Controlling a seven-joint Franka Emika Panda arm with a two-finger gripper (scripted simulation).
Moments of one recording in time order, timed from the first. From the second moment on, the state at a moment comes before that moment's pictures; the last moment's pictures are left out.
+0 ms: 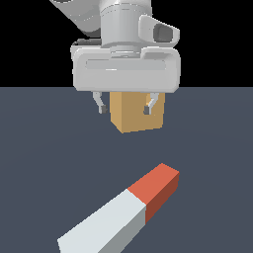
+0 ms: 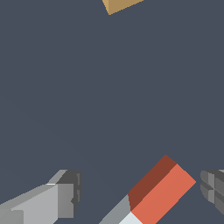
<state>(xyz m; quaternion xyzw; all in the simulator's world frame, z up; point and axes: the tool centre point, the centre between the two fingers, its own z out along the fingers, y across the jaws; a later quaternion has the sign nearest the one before) -0.003 -0.032 0.148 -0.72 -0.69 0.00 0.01</state>
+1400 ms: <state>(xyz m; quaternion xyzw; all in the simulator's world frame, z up) -0.009 -0.160 0.084 -0.90 -0.43 0.00 0.00</state>
